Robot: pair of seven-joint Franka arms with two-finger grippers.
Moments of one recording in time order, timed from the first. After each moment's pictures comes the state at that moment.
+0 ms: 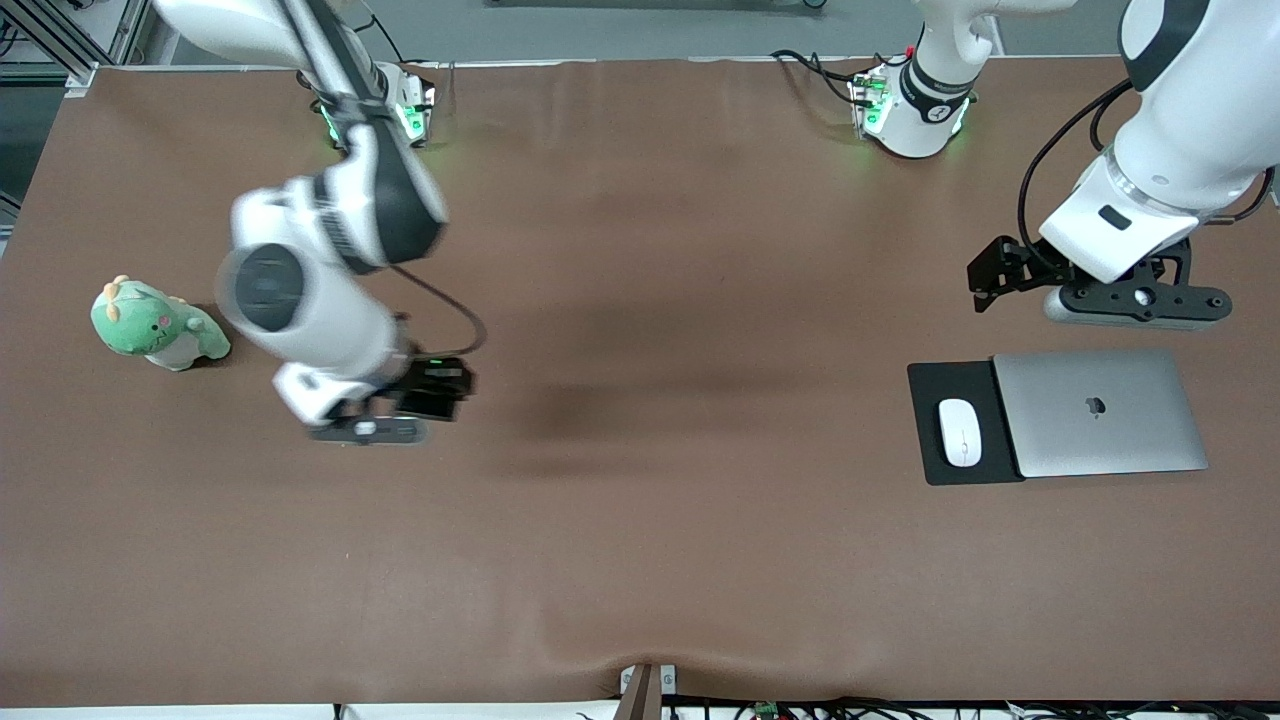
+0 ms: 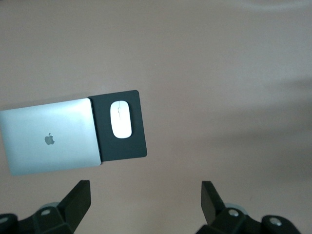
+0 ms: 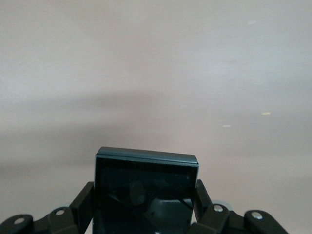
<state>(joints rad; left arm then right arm) -0.15 0.05 -0.11 -1.59 0.04 1.70 -0.14 0.48 0.36 -0.23 -1.54 0.16 1.85 0.26</state>
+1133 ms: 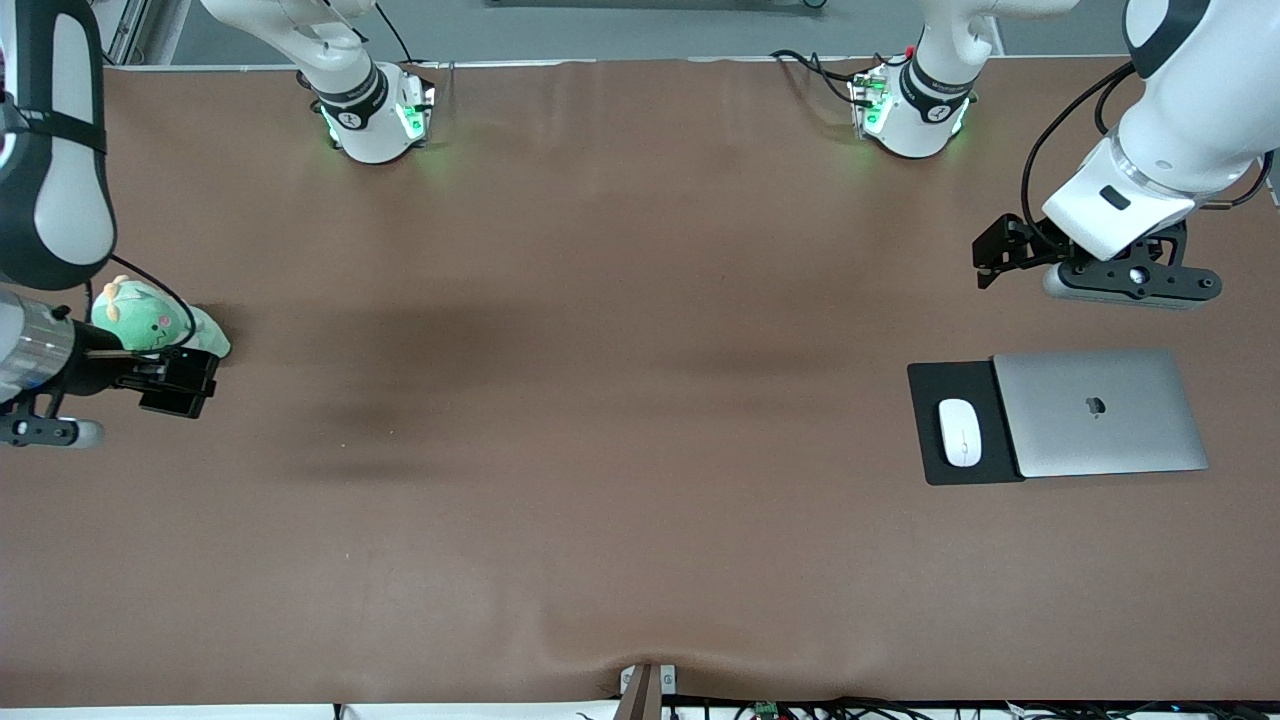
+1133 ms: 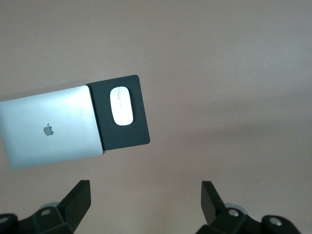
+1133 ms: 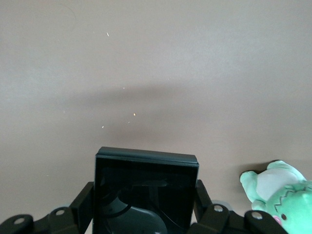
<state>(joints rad) -0.17 -0.02 -0.05 -1.70 0.02 1.71 -0.08 0.09 0.29 -0.23 -1.64 0.15 1.83 -0.08</state>
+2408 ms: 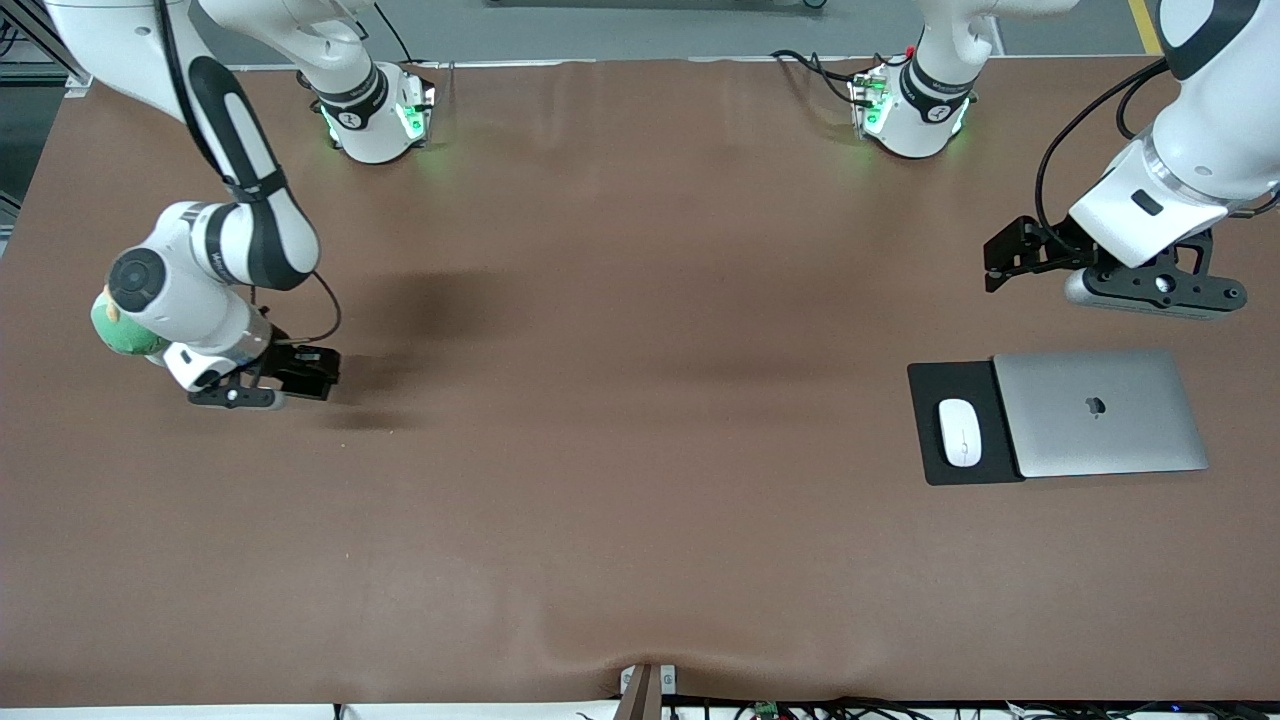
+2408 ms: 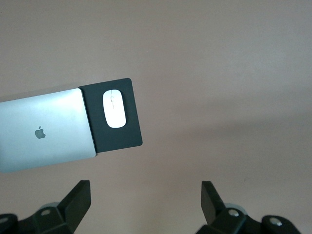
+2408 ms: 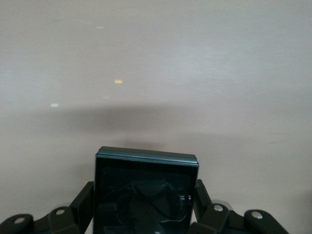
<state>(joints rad) -0.16 0.02 -0.04 -1.61 -0.04 1.67 -0.05 0.14 0.26 -0.22 -2.28 0.15 2.54 -0.15</state>
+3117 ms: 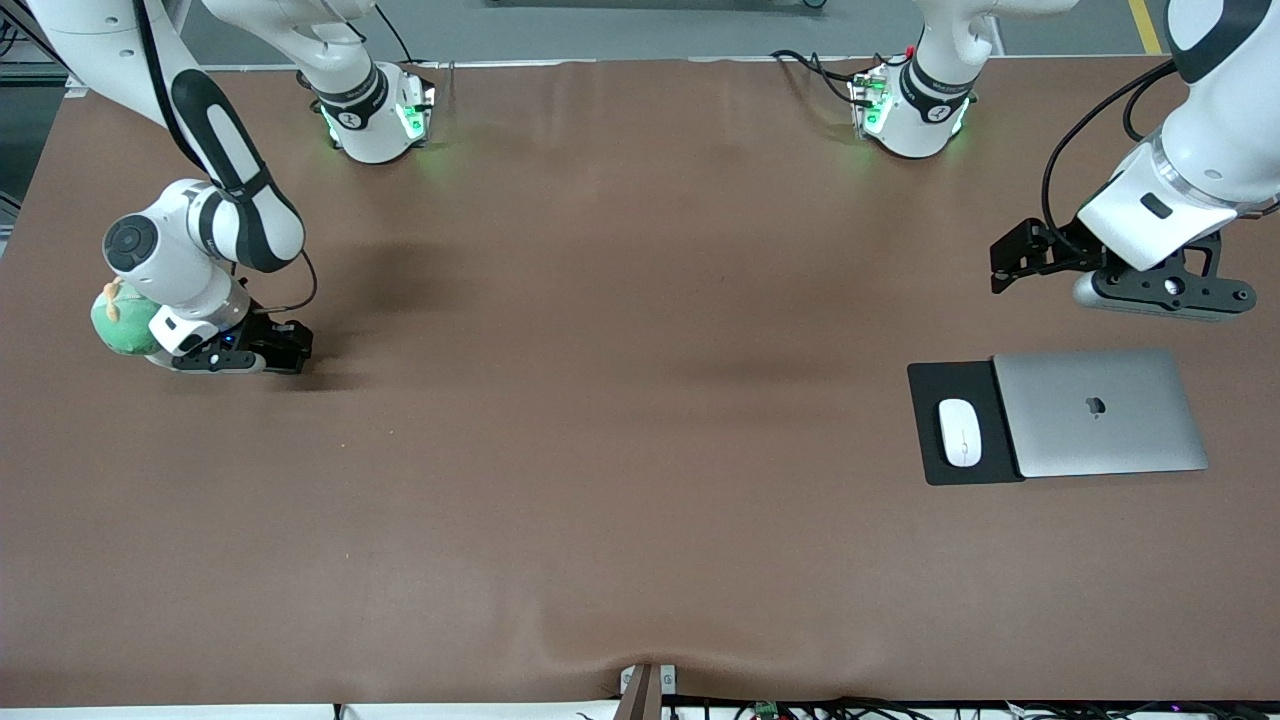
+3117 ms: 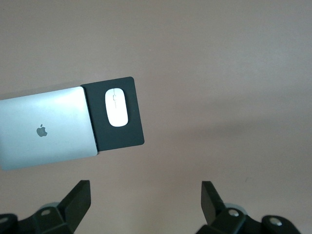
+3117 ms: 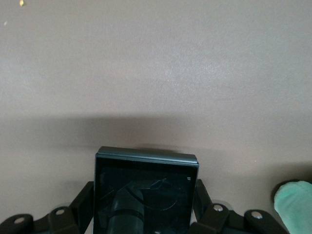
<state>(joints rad) -0.16 0.02 -0.04 -1.61 -0.04 1.67 -0.05 0.05 0.26 -0.22 -2.50 0.15 2.80 -0.33</state>
